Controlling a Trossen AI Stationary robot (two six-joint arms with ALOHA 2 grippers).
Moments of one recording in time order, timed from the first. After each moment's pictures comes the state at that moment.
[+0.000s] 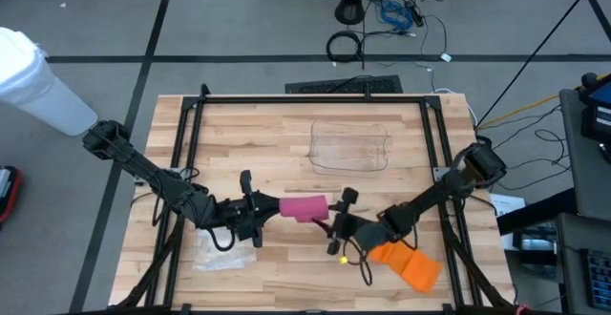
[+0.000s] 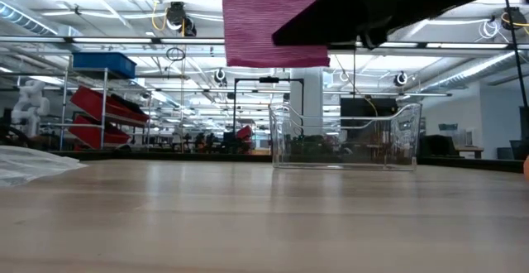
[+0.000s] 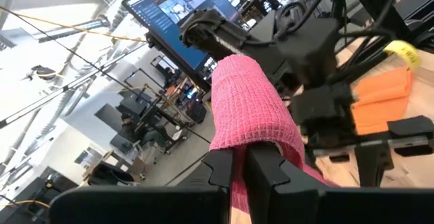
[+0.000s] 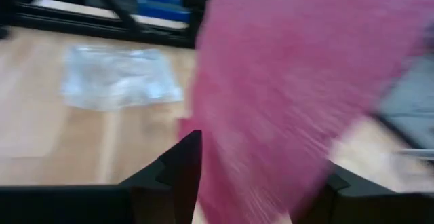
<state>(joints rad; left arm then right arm) -0.58 1.28 0.86 0.46 -0.71 0.82 0.50 1.78 0.85 0.58 0.81 0.07</state>
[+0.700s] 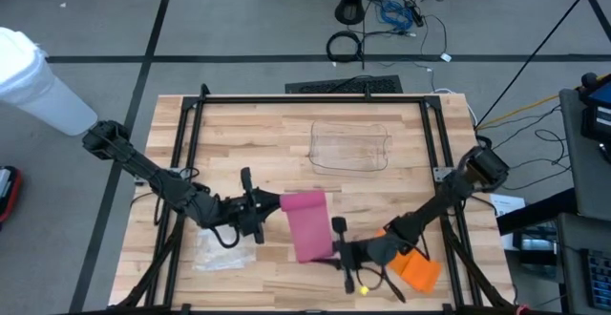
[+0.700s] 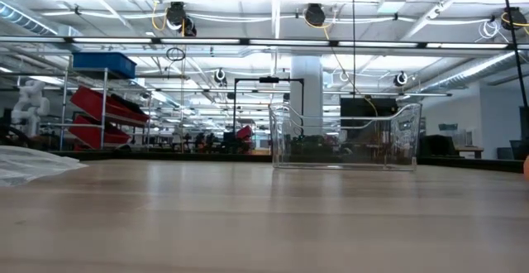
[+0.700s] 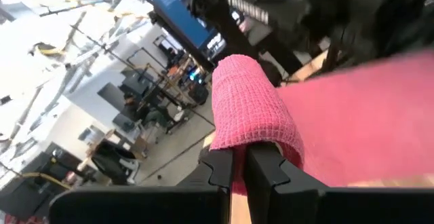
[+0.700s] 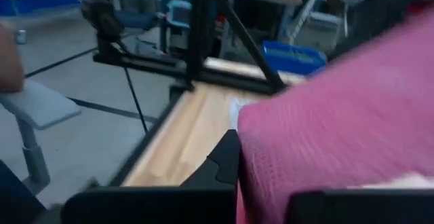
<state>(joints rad) -0.56 1.28 0.86 0.40 -0.76 0.74 0.63 1.78 0.94 0.69 0.47 -0.03</state>
